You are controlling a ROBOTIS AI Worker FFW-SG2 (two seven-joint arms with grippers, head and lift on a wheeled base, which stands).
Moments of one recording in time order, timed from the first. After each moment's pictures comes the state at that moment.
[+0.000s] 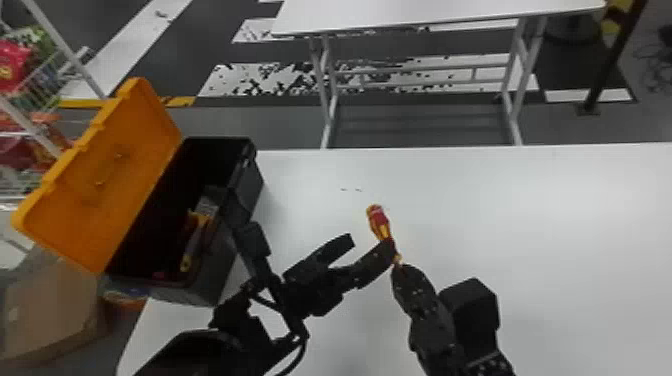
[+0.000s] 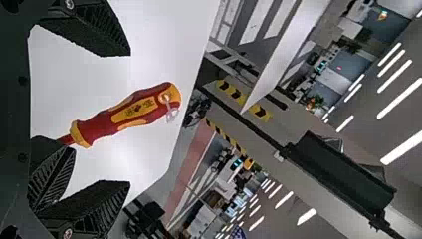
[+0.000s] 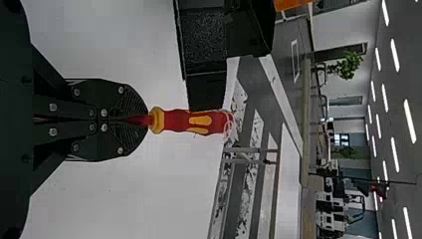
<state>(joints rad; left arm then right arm) 0.43 0.10 0.04 -1.98 0.54 0.55 -0.51 0.53 -0.04 0.48 -2.02 0.16 0.37 0.05</state>
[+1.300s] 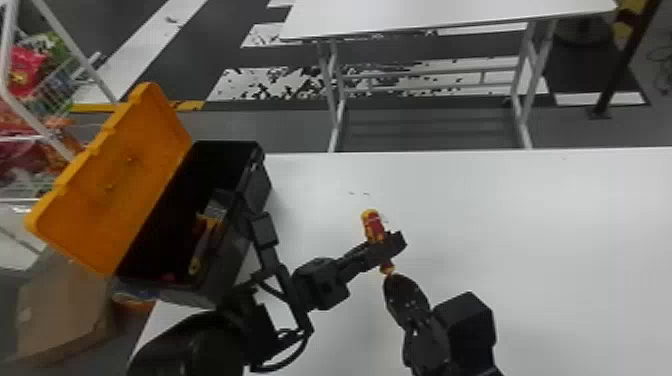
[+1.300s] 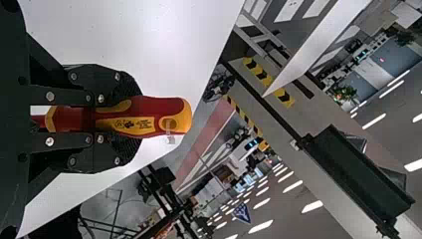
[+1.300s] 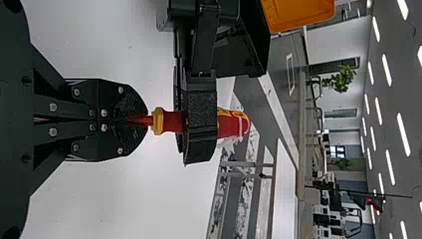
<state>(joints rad) 0.34 0.09 0.10 -1.95 0.62 0.78 -0.57 0.54 -0.06 0.53 -2.03 0.15 0.36 0.04</state>
